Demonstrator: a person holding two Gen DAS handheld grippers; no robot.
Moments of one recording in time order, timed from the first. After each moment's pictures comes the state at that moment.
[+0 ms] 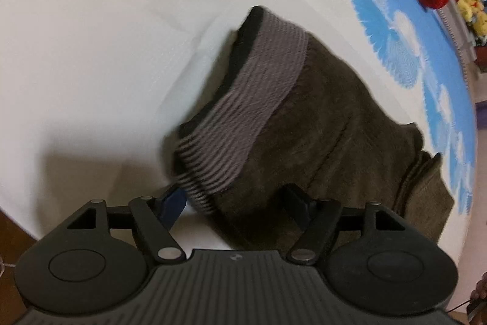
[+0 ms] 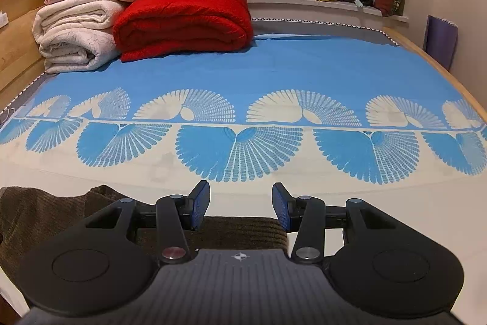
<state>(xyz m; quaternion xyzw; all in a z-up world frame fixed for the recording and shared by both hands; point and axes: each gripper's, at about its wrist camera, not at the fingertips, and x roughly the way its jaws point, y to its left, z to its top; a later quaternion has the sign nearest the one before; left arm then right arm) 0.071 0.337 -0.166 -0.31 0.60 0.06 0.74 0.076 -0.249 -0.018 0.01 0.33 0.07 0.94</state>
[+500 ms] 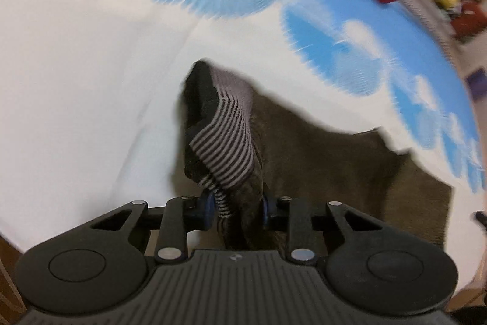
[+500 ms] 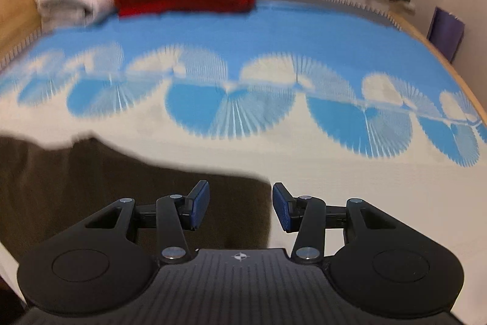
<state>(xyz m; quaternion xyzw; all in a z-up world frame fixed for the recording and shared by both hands) 0.079 0.285 -0.080 -0.20 0.53 0.04 0.82 0.073 -0.255 -0.048 -0.05 0.41 0.07 0.91</state>
